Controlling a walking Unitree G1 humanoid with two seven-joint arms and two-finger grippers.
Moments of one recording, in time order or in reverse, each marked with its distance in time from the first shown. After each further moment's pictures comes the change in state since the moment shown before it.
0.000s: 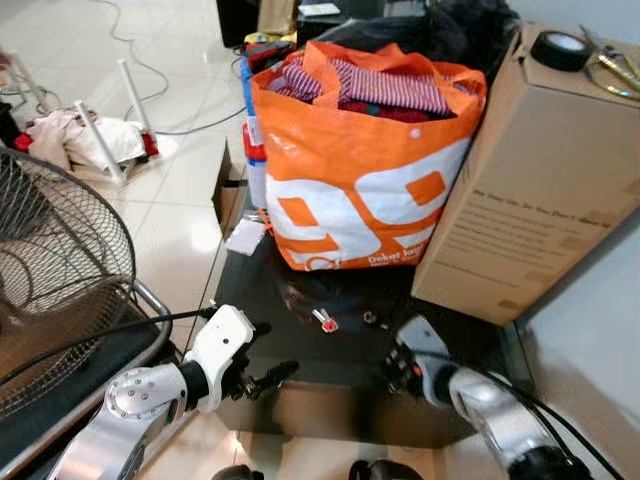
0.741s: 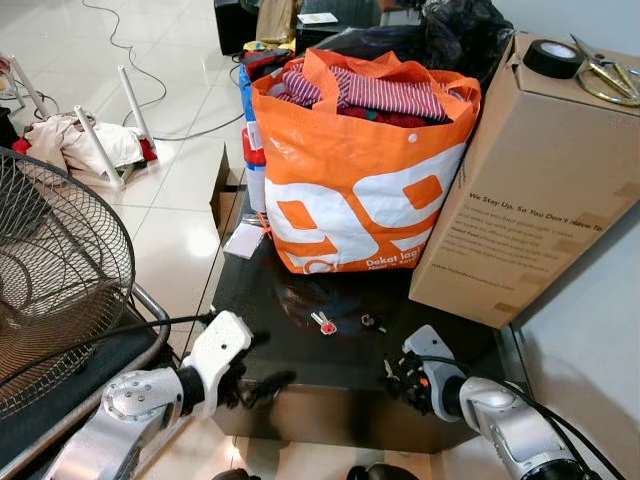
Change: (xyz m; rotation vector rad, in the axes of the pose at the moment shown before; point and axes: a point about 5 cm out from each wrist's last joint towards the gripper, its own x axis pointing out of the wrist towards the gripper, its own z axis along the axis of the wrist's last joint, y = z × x) left arm -0.003 -0.001 -0.009 -0.021 0.063 -0.062; right arm -0.009 0.005 -0.003 0.076 0.044 0.044
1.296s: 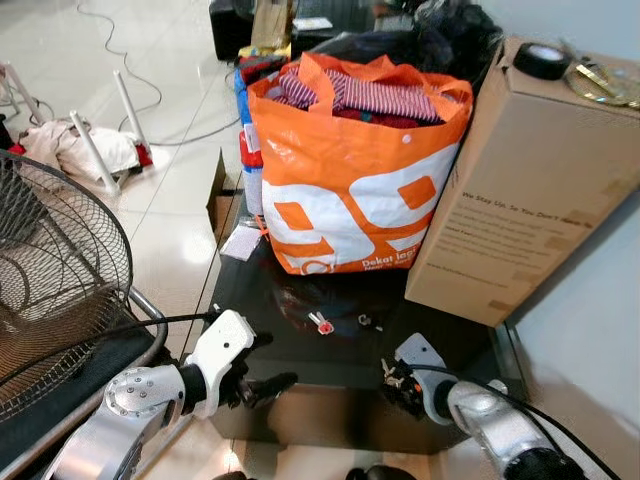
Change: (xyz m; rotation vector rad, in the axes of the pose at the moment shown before) left arm 0.001 0.001 0.004 0.010 -0.007 -0.011; right arm 0.021 -0.001 -0.013 -0.068 0.043 -0.056
